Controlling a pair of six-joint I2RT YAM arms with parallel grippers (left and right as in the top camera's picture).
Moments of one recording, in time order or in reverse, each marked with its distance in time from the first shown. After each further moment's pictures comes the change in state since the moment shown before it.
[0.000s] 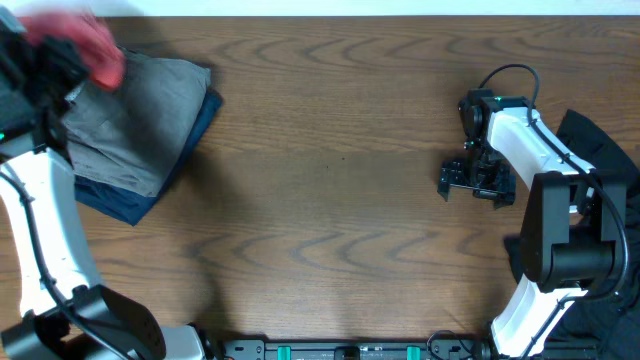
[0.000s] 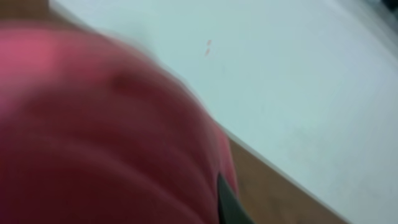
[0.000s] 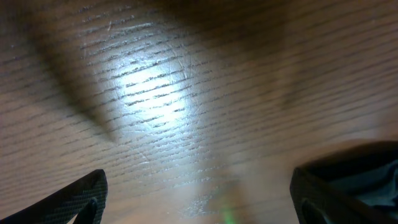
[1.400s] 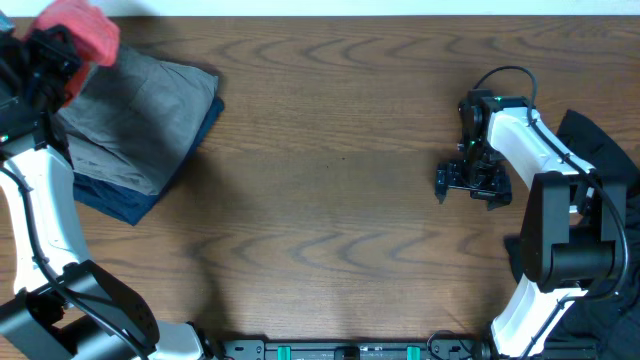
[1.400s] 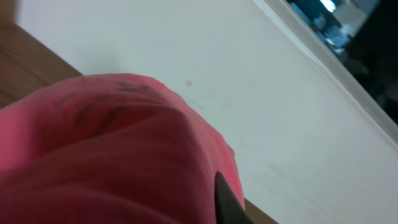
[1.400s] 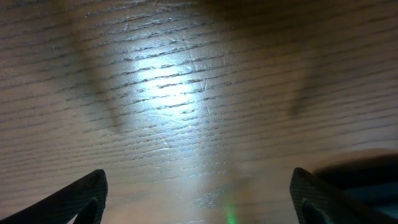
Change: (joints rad) left arm 0.045 0.061 -0.058 0.303 0.074 -0.127; right arm 0.000 0.000 0.000 -0.010 -0.072 -0.081
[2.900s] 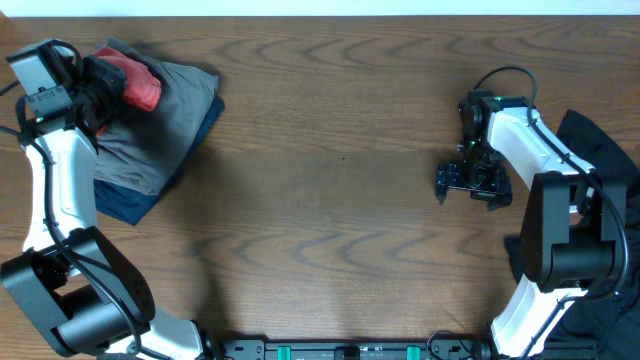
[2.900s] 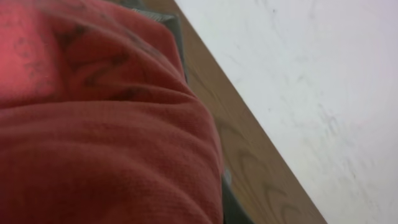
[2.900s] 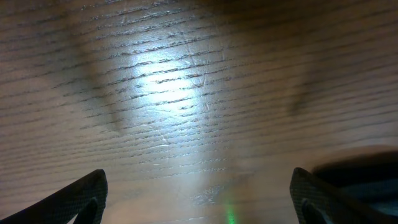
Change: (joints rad) left arm -0.101 0.112 0.000 -0.283 -0.062 -0.116; right arm 0.000 0.000 0.000 -0.009 0.000 0.000
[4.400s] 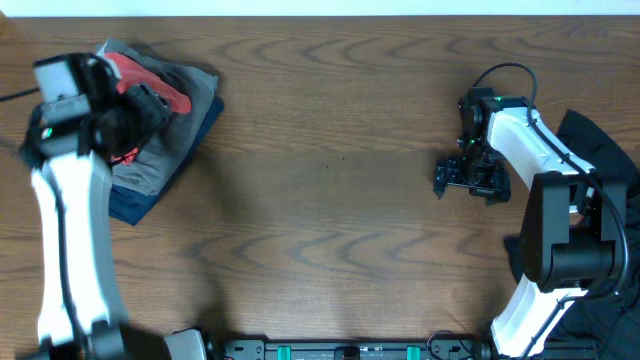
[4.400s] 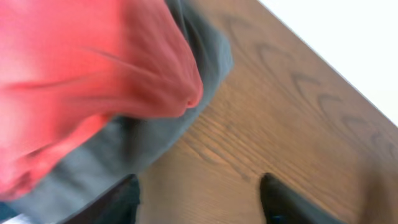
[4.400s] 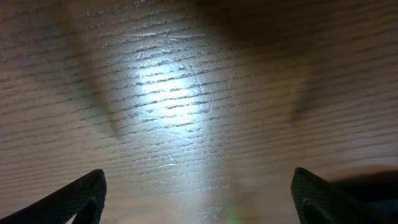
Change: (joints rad) left arm -0.120 -0.291 0.000 -0.506 -0.098 0.326; right arm 0.000 0.000 0.000 0.054 0.000 -0.001
